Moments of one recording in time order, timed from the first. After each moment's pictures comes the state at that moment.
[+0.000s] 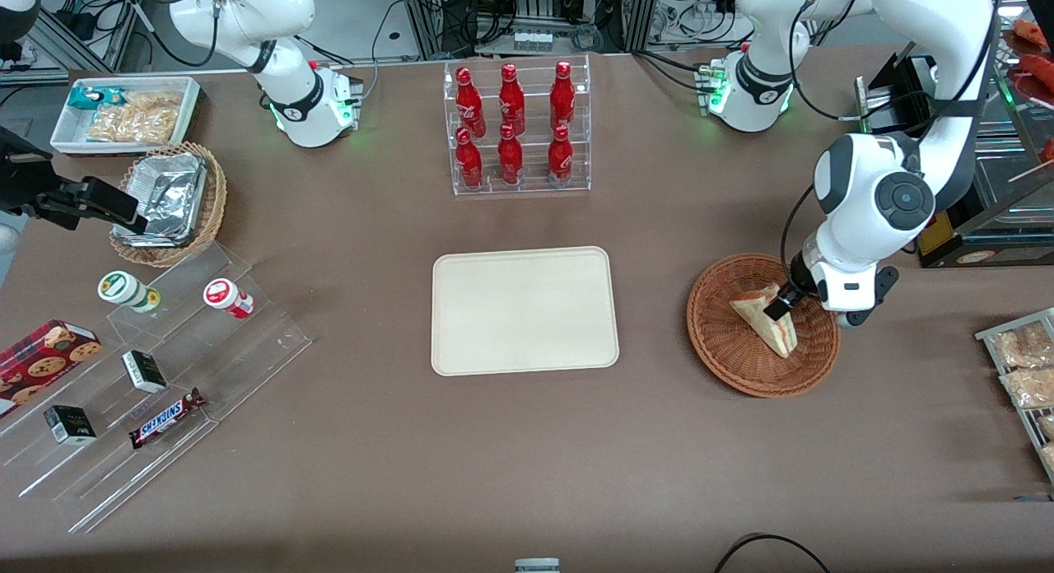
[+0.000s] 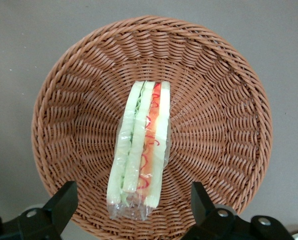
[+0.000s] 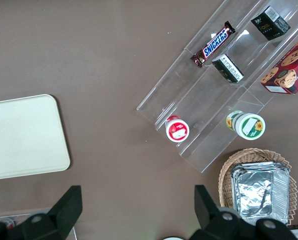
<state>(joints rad) -0.02 0.14 -0.11 -2.24 0.01 2.39 -0.93</state>
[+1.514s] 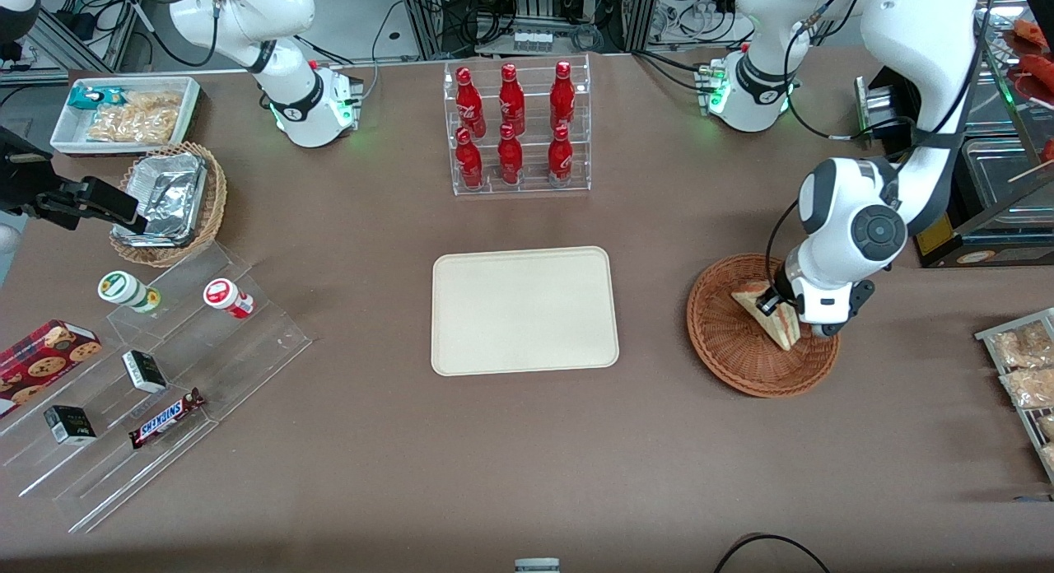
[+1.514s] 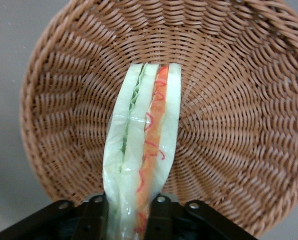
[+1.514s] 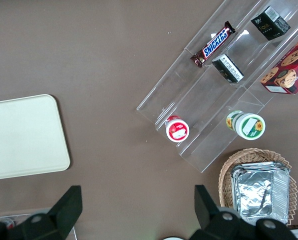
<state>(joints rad) -0.02 0.22 -0.12 -2.19 0.00 2.29 -0.86</state>
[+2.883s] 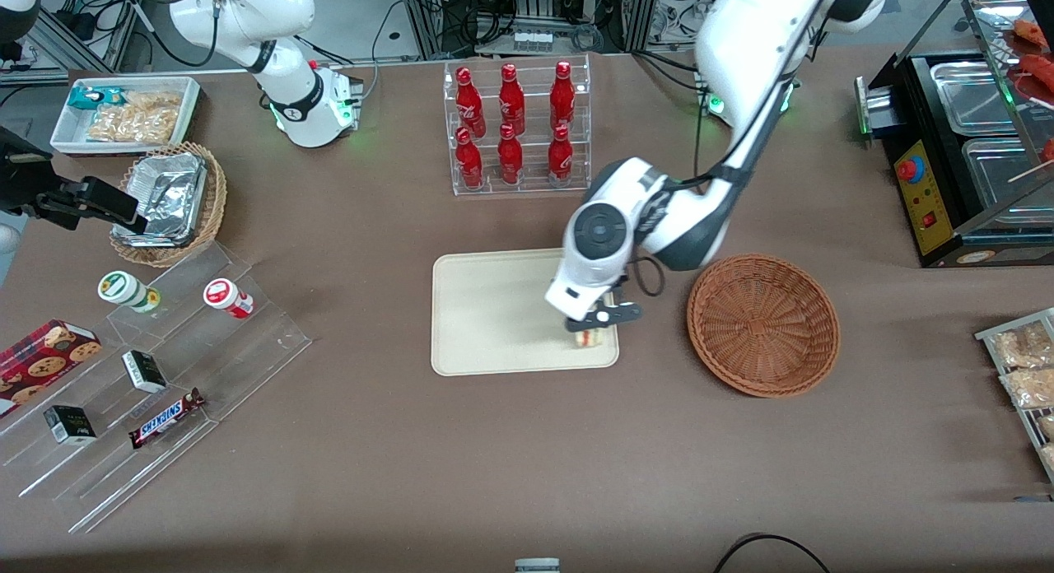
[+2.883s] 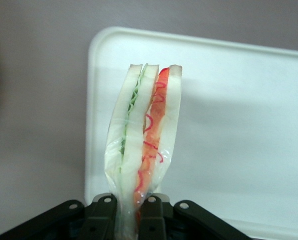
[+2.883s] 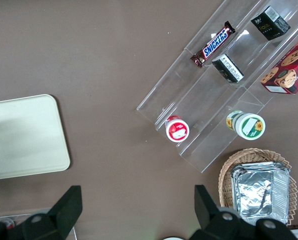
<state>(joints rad) -0.59 0.63 -0.14 -1.54 0.00 2.03 -0.89</state>
